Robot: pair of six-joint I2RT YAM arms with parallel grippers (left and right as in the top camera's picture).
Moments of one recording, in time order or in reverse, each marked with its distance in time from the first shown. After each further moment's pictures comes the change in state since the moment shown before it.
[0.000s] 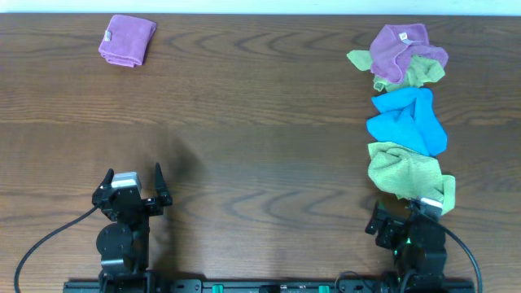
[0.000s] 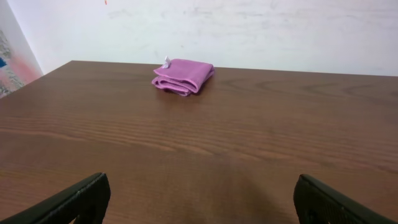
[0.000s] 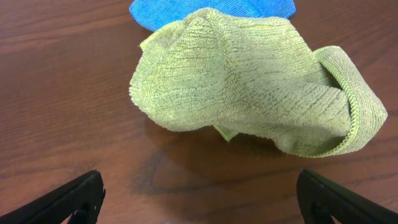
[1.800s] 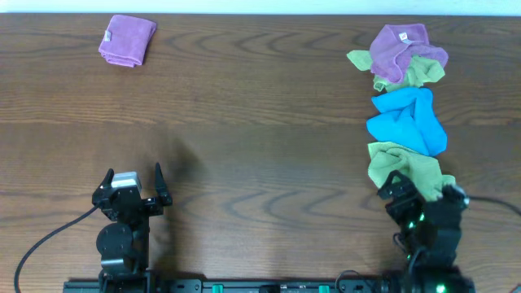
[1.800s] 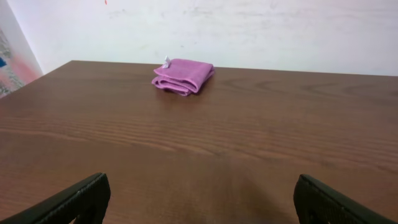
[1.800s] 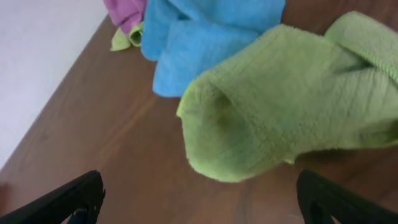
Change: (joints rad) left arm 0.000 0.000 0.000 0.000 0.000 0.000; right arm -0.092 0.417 0.184 0.250 -0.091 0.560
